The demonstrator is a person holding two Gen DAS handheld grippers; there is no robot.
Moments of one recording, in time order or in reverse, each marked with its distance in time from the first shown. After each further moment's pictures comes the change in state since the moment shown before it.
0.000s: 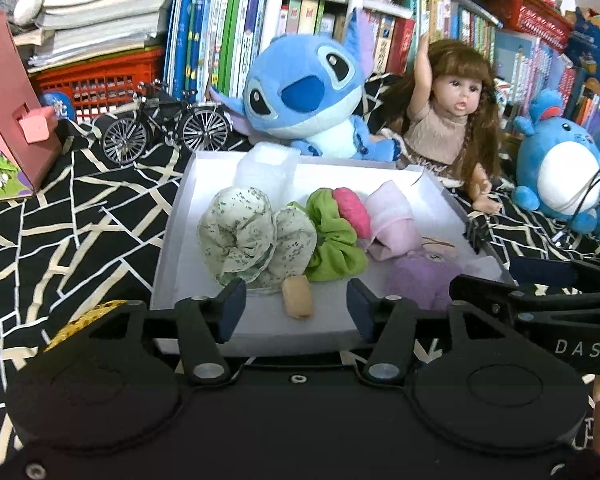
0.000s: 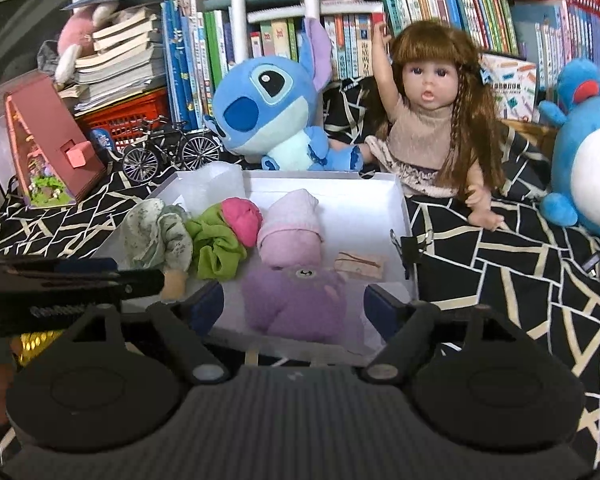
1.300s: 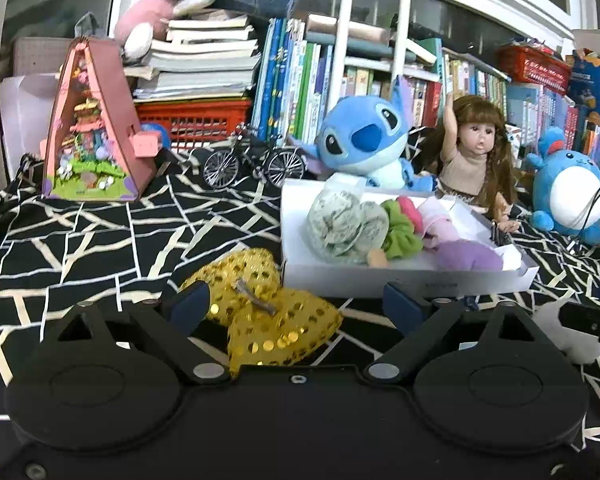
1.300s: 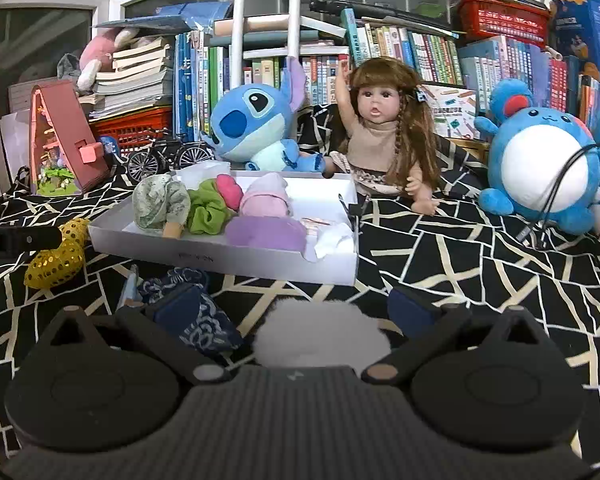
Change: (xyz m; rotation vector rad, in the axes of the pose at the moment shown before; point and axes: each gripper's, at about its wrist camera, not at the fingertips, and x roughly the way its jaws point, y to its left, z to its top) left arm -0.090 0.051 -0.090 -0.023 -0.233 0.113; right arm -0.075 -0.006 -0.090 -0.030 -0.174 -0.080
